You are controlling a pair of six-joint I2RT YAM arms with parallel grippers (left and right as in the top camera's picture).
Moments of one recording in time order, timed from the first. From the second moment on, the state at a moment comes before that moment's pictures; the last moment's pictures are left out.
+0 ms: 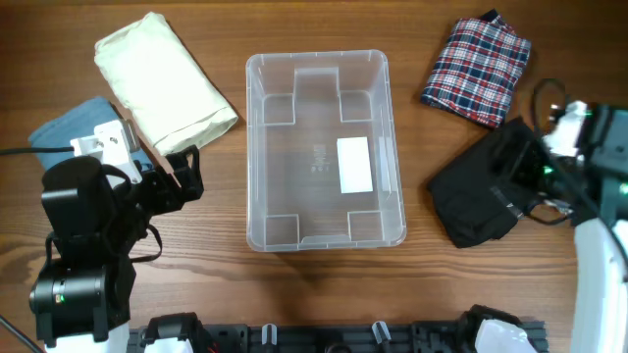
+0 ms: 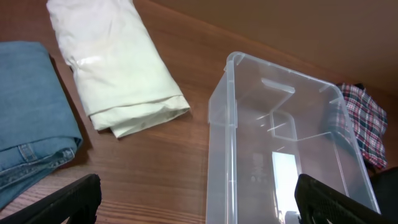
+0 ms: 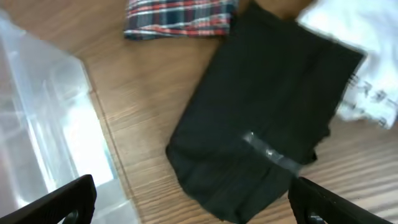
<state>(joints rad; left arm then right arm) 0.10 0.80 1.01 -0.83 0.21 -0.28 -0.33 1.17 1.16 -1.06 -0.18 0.18</state>
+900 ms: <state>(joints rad) 0.10 0.80 1.01 -0.83 0.21 -0.28 -0.72 1.53 0.62 -0.36 -0.65 0.13</state>
